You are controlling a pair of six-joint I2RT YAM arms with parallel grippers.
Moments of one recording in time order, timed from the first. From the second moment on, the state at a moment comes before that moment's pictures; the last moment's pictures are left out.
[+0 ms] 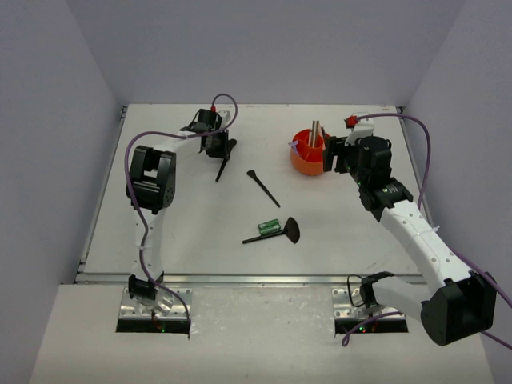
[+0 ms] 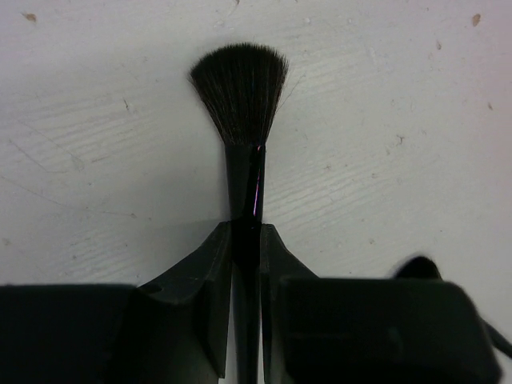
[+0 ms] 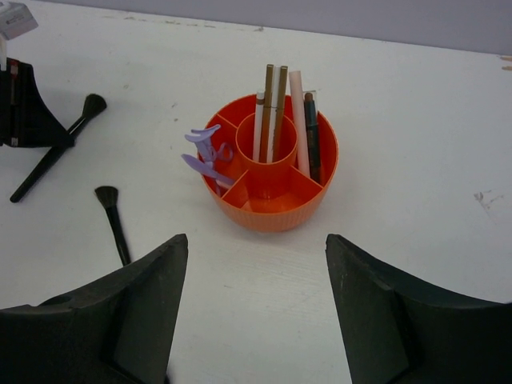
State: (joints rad) left arm -0.21 2.26 1.69 -0.34 0.18 -0.13; right arm 0.27 1.11 0.85 -0.05 0.09 0.05
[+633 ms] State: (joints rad) left arm -0.21 1.89 1.77 -0.15 0.88 -0.22; right arm 0.27 1.38 1.33 -0.09 -0.55 0.32
